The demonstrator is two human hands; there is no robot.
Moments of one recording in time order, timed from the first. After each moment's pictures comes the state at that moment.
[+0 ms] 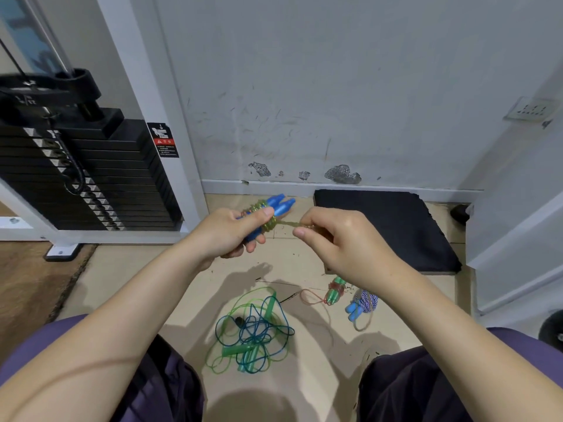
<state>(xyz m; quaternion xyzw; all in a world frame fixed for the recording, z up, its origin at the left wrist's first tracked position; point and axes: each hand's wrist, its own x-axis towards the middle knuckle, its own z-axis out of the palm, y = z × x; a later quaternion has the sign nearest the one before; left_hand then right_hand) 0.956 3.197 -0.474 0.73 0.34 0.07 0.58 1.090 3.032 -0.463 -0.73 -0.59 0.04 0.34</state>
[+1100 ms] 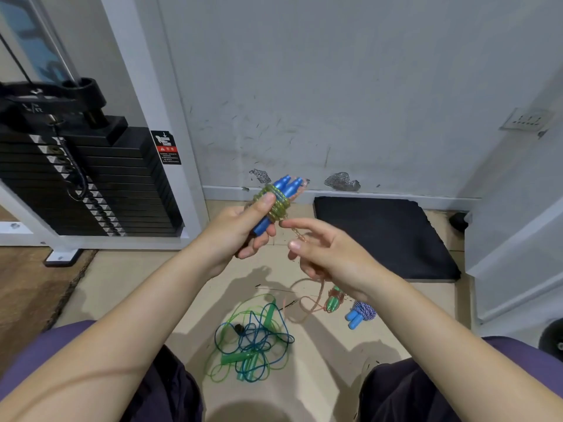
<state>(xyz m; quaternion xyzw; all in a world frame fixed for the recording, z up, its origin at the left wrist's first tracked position) 0.959 3.190 -0.466 0.69 0.25 0.14 0.67 1.086 3.042 -0.480 -0.60 -0.36 0.45 0.55</state>
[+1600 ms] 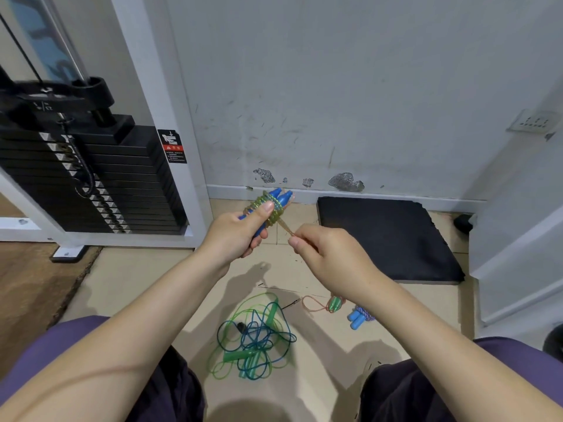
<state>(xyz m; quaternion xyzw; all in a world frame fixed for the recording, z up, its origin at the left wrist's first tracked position) 0.963 3.192 -0.483 0.66 0.38 0.18 0.62 1.077 3.046 -0.474 -0.79 -0.54 0.10 0.26</state>
